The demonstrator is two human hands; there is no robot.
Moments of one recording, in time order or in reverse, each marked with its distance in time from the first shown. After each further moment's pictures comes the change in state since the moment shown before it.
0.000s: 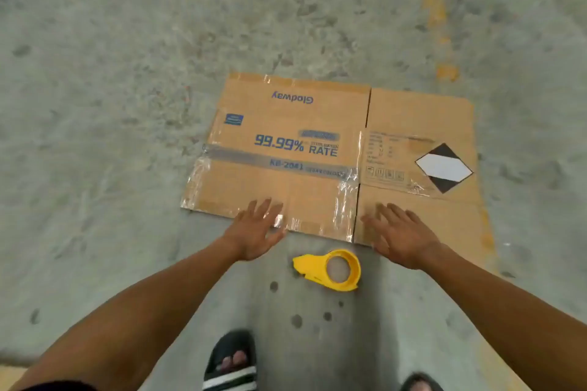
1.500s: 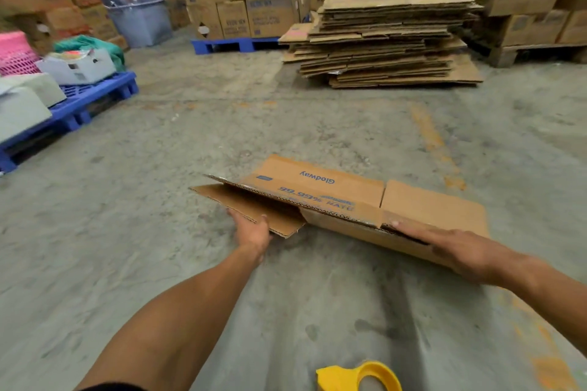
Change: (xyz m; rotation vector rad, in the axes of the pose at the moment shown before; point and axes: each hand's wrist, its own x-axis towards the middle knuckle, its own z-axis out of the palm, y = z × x) left_hand 0.042 -0.016 -0.121 -1.498 0.905 -0.390; right_hand -0.002 0.055 -0.113 0.139 0.366 -0.223
